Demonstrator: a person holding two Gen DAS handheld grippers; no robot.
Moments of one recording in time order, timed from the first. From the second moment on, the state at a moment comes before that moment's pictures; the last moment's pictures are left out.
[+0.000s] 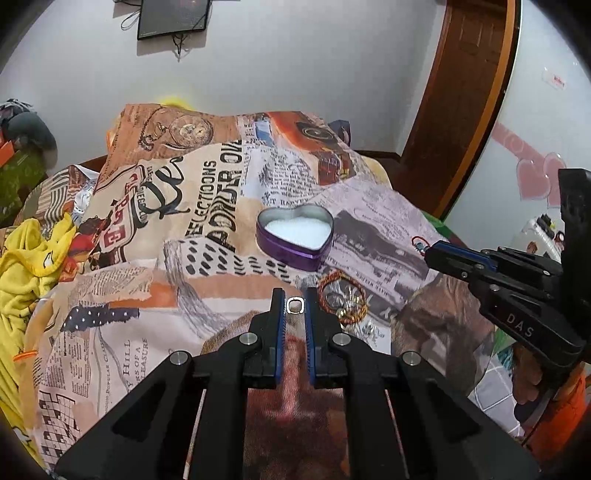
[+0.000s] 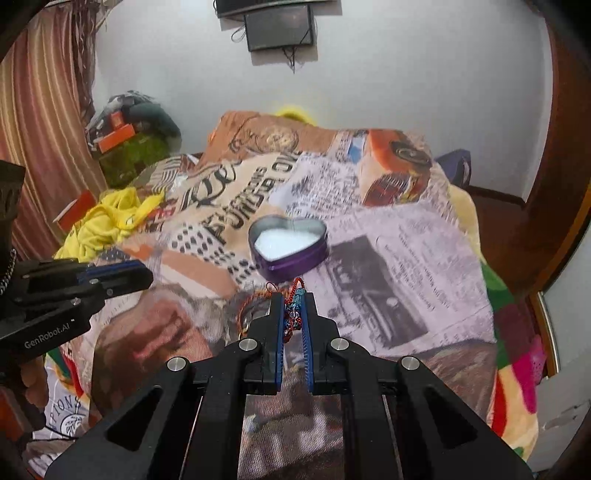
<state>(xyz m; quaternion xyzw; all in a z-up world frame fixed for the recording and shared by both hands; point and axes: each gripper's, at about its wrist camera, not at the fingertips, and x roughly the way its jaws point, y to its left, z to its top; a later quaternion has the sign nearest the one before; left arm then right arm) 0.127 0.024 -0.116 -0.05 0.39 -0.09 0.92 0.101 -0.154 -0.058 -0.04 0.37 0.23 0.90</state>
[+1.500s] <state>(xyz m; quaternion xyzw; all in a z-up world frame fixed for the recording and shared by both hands) 0.267 0.013 -0.139 -0.04 0.41 -0.11 0.91 0.210 -0.121 -0.080 -0.04 0.37 0.27 0.89</state>
